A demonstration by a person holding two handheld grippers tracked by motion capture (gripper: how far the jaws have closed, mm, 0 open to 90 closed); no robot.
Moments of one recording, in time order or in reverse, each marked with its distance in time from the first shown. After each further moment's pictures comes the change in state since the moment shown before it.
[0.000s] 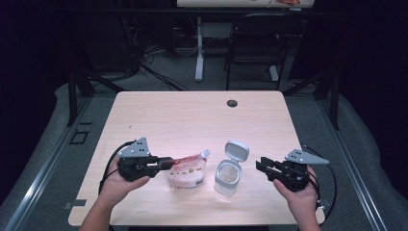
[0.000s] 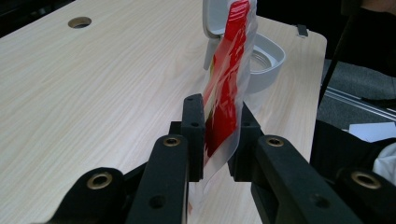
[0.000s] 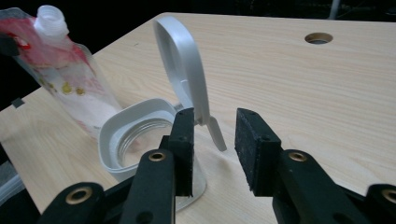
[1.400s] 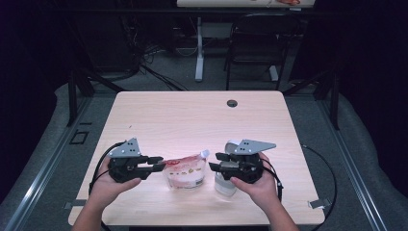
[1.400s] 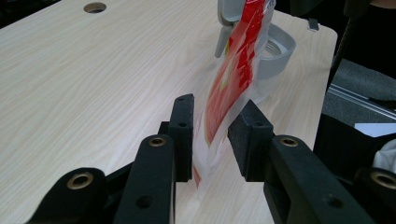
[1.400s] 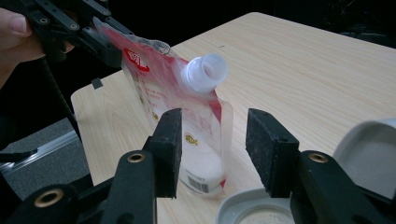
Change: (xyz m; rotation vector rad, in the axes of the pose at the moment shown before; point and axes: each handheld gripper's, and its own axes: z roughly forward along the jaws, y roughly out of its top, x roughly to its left) left arm 0.006 -0.009 -0.018 0.029 0.034 -0.035; right arm 0.081 0.046 0.072 0.046 0.256 -0.180
